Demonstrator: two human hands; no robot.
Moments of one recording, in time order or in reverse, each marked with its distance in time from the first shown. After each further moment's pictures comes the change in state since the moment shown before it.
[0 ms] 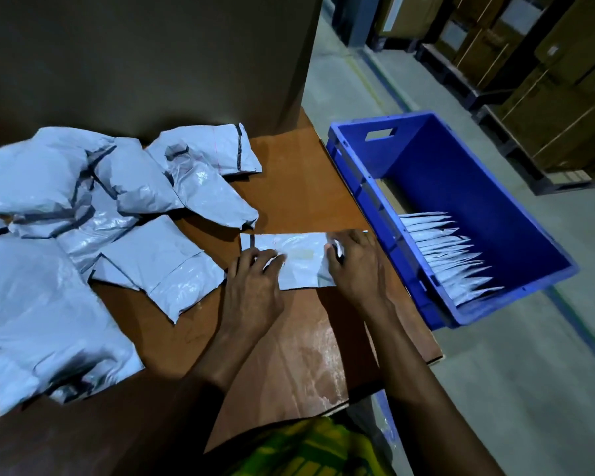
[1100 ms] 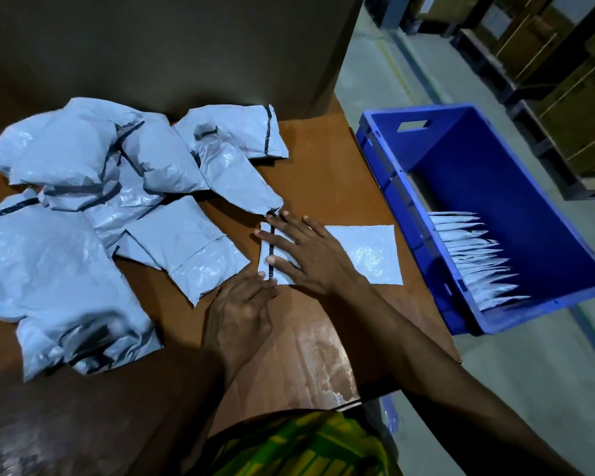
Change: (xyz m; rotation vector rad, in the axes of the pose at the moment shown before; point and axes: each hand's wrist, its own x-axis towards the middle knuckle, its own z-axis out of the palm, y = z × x) left_hand -0.061 -0.027 -0.022 -0.176 0.151 0.037; right_hand 0.017 -0.062 0.046 -0.077 -0.340 -0.689
